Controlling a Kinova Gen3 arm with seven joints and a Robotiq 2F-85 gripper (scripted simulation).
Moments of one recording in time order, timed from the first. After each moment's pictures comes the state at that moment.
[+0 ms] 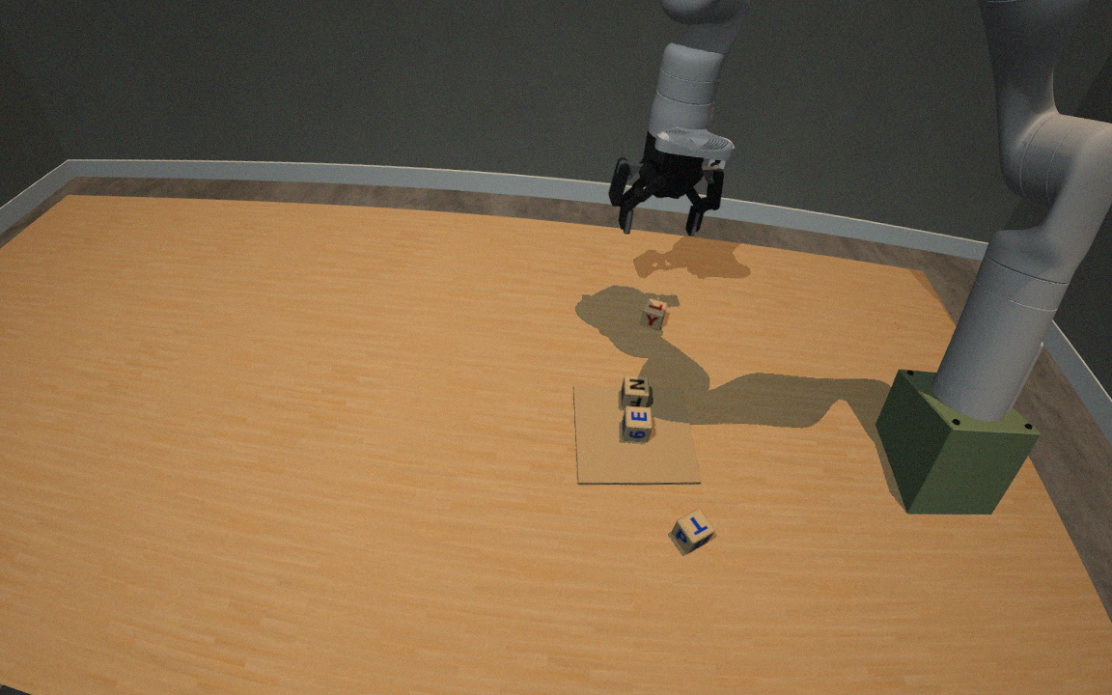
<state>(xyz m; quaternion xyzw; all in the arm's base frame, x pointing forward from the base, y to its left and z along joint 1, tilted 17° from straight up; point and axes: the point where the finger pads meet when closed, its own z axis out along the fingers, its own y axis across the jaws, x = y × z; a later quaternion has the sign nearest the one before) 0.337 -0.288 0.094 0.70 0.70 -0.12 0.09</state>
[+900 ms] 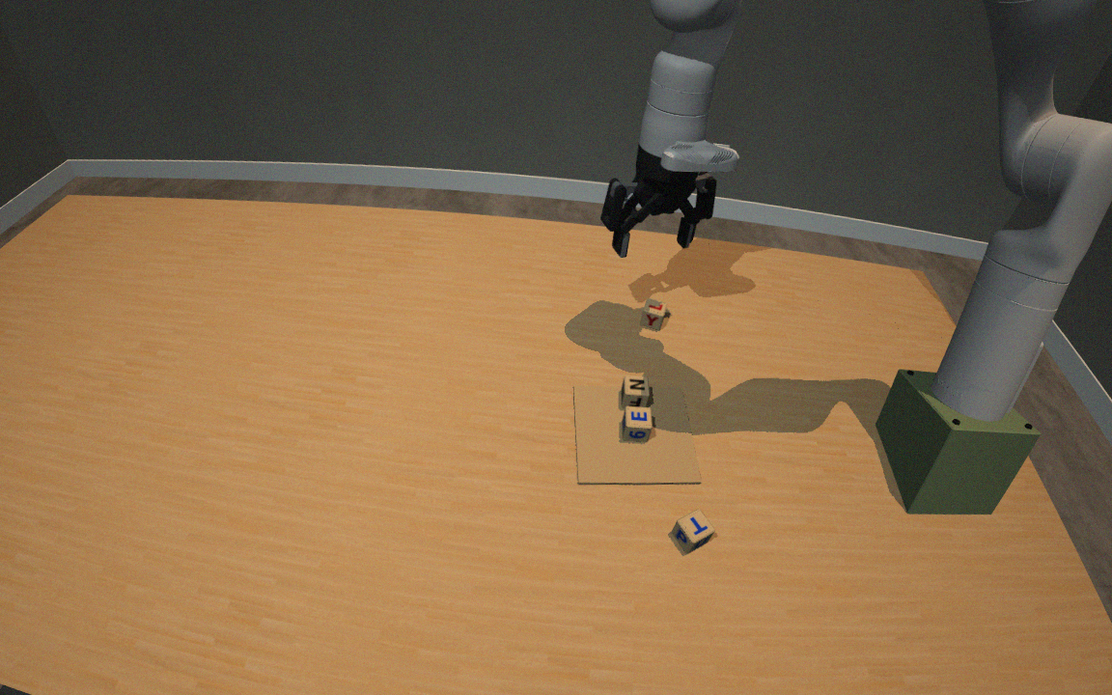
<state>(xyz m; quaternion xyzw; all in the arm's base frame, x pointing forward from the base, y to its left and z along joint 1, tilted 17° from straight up) 0.355 -0.247 0.081 0.61 0.78 -0.13 0.06</state>
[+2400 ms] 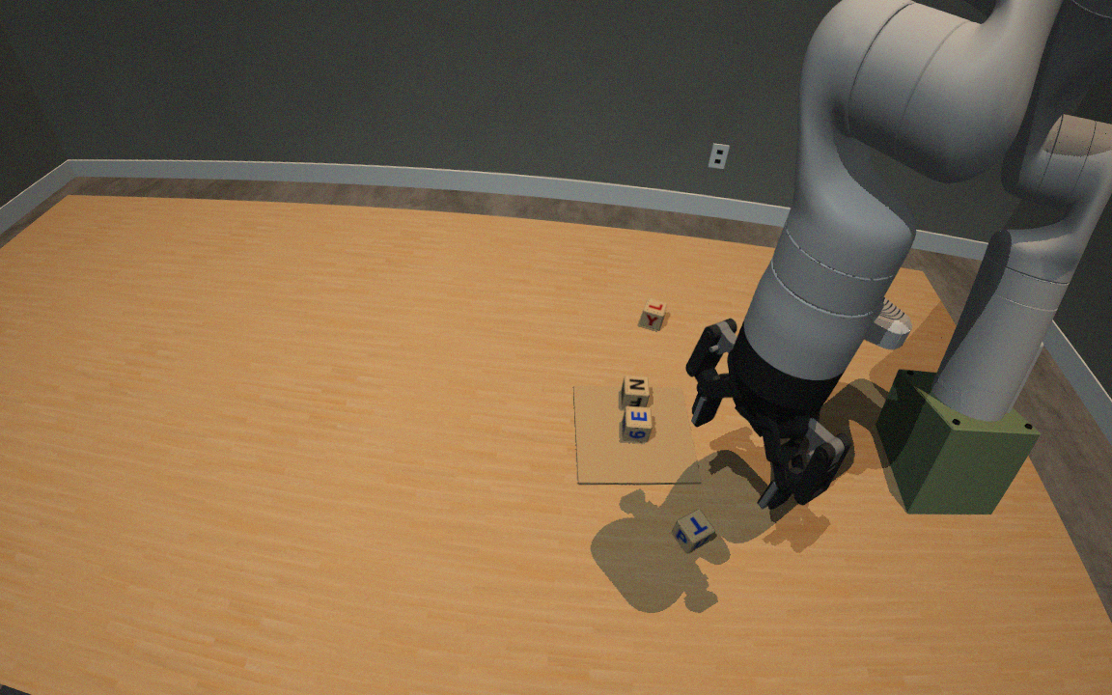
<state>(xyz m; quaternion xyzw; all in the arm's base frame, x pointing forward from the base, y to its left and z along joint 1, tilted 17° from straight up) 0.360 0.092 0.010 -0.20 0.97 -0.14 -0.05</state>
